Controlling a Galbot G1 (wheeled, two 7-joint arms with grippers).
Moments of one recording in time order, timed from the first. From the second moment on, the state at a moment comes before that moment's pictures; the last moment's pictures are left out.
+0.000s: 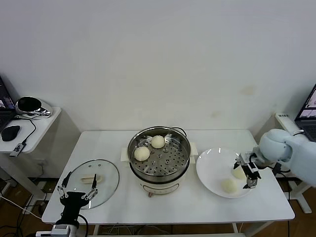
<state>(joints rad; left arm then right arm) 1.72 -1.23 -0.62 -2.13 -0.03 -0.03 -0.19 0.09 0.45 -0.98 1.55 -0.06 -0.27 -1.09</state>
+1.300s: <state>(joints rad) 1.72 -1.23 -0.62 -2.12 -0.02 -0.03 -0.20 -0.07 0.57 -0.82 1.38 -0.11 -0.25 -1.08</state>
